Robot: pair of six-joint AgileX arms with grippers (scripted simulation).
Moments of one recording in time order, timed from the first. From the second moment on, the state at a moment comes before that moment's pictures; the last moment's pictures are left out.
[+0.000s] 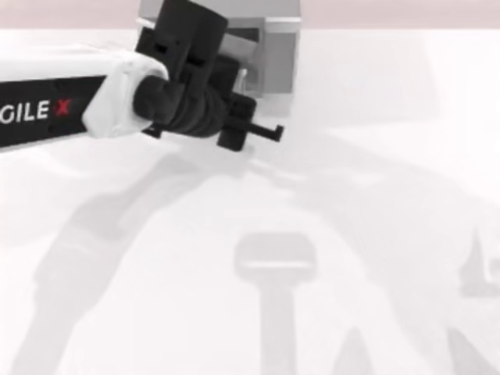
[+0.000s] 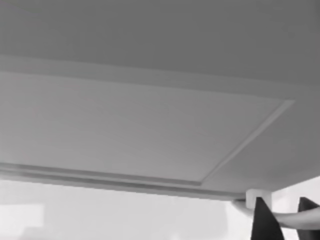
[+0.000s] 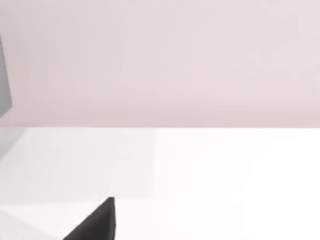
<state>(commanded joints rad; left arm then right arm) -0.52 1.90 1.28 -0.24 0.01 -0.04 0.00 0.00 0.00 0.00 0.00 0.00</state>
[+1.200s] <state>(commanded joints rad) -0.51 1.89 1.26 -0.23 0.03 -0.01 0.00 0.00 0.00 0.00 0.00 0.00</state>
